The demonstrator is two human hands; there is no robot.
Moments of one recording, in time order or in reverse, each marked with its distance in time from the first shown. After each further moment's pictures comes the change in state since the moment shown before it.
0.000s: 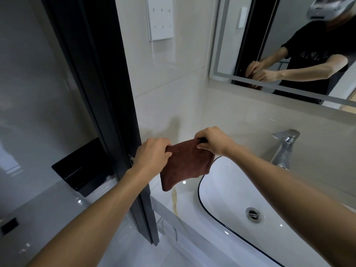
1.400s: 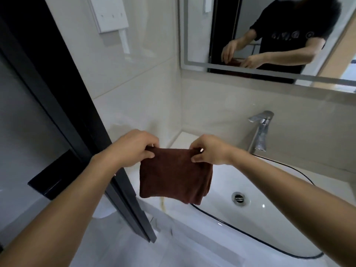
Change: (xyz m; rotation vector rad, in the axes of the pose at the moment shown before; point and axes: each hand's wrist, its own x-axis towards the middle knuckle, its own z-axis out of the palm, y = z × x) left_hand 0.040 0.012 -0.019 0.104 -0.452 0.362; right_hand -0.078 0.004 -0.012 0.260 -0.163 0.202
